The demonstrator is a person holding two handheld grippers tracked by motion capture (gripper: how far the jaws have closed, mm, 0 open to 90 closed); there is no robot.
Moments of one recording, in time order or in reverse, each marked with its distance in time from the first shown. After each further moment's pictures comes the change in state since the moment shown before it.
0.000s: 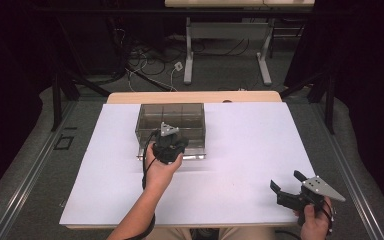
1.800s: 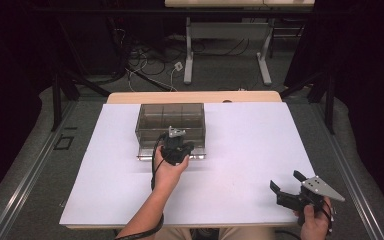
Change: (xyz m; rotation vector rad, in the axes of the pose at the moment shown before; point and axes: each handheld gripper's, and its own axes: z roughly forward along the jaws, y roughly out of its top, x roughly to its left) left arm -0.001 -0.014 0.036 0.052 -0.018 -0.050; right arm 0.000 0.000 0.000 0.002 0.004 -0.008
